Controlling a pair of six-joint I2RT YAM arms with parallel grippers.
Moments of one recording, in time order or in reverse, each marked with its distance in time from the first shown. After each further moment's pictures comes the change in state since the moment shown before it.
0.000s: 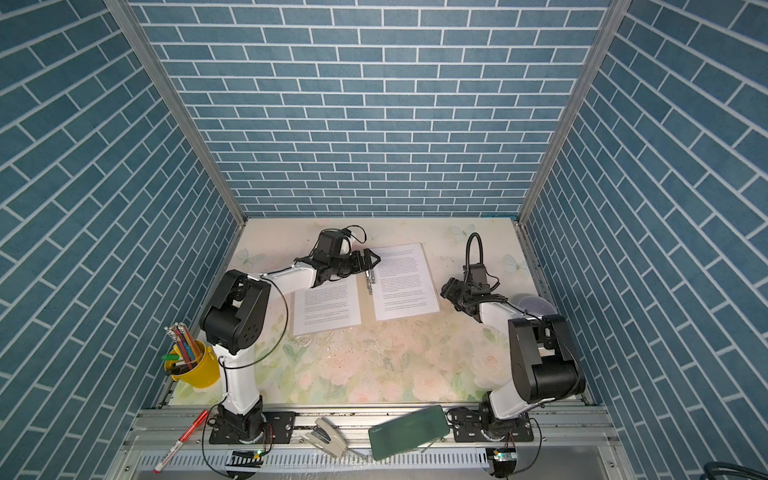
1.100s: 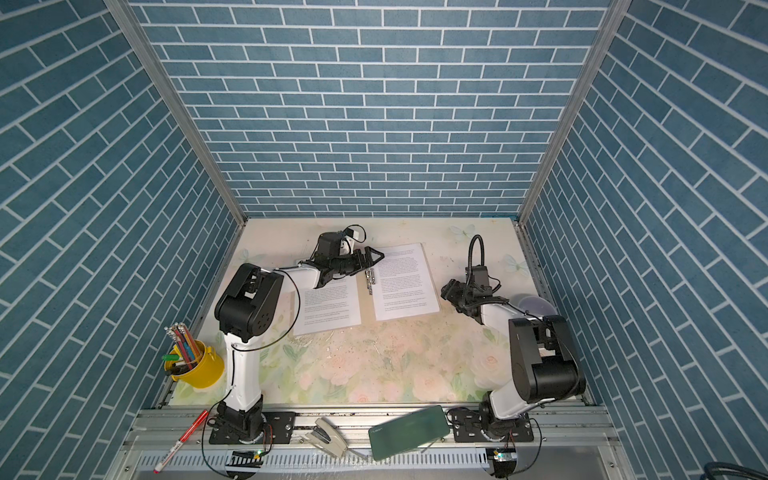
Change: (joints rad) left arm 0.019 0.090 -0.037 0.274 0.171 -0.098; right arm -0.015 0.000 -0.021 0.034 -0.063 0.002
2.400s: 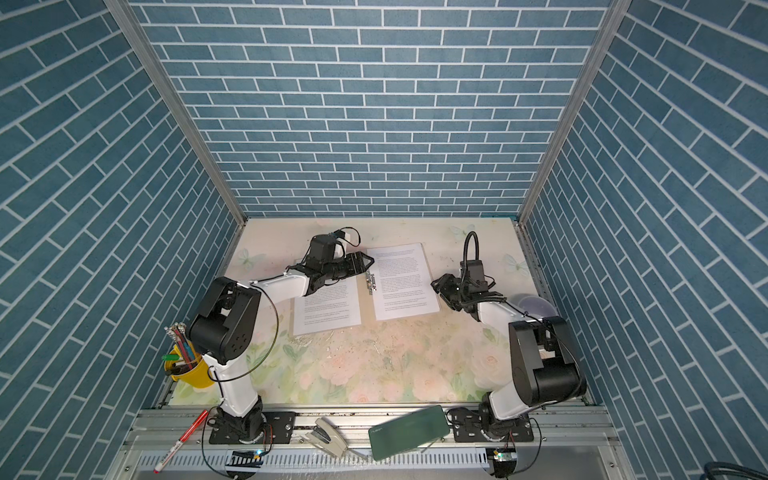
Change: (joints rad) left arm -0.014 -0.212 -0.119 -0.167 -0.190 0.063; right arm 0.068 -0.016 0.075 -0.011 -0.150 0.230
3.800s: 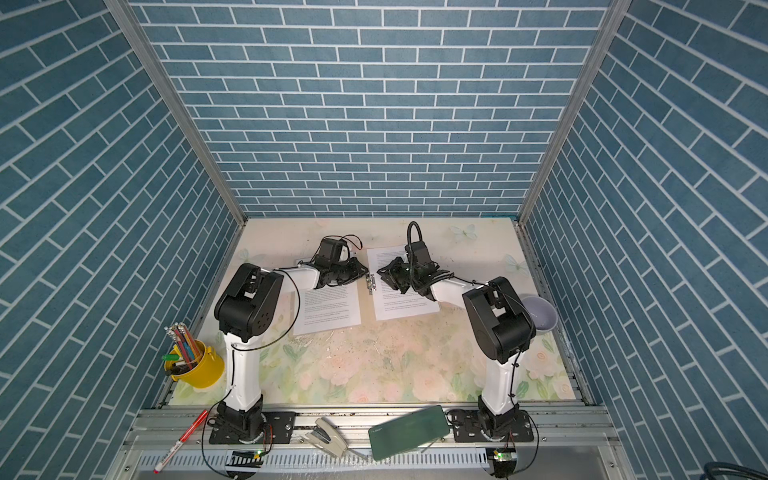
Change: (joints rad) left arm 0.026 0.224 0.132 -0.076 0.014 -0.070; right arm 0.331 0.385 0.368 0.159 -0.118 0.381
